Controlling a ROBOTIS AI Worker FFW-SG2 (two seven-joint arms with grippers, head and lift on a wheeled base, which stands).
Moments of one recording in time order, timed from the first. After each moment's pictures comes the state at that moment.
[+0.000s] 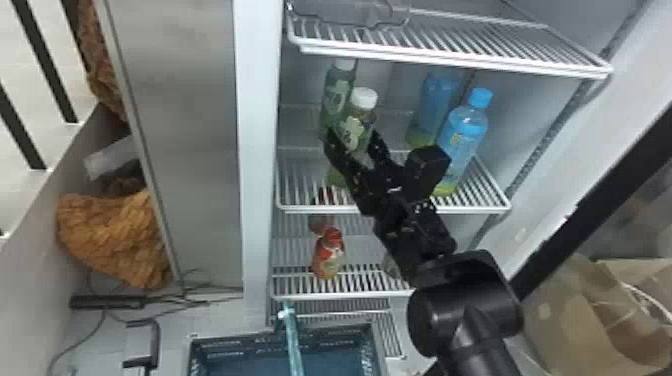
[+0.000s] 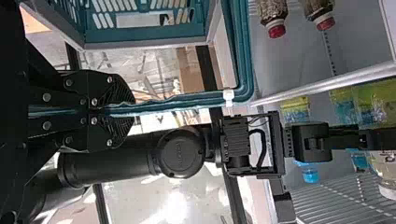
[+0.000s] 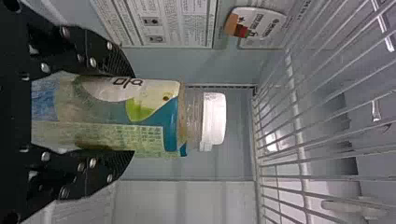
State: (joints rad) left arm 0.33 0.26 -0.11 -1.92 1.21 1.11 -0.51; right arm -0.08 -0.11 0.13 -1.58 -0.13 -0.04 0.19
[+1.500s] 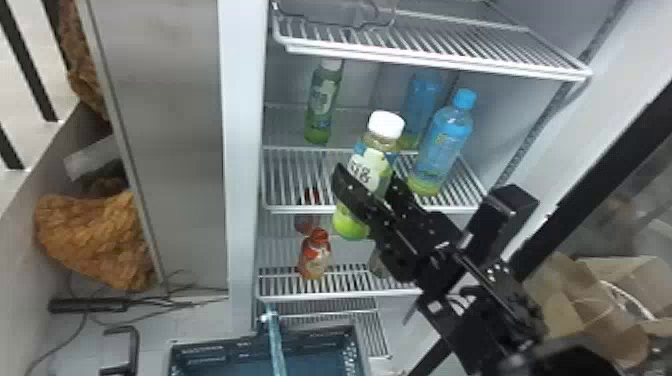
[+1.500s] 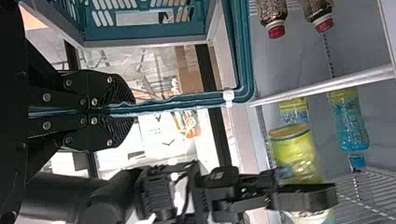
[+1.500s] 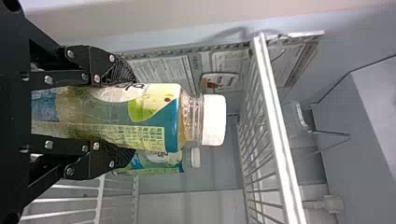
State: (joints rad) left arm 0.34 0.26 -0.10 -1.92 1.21 1.11 -0.51; right arm 0.40 -0.13 0.01 -2.34 -0.22 0.35 0.27
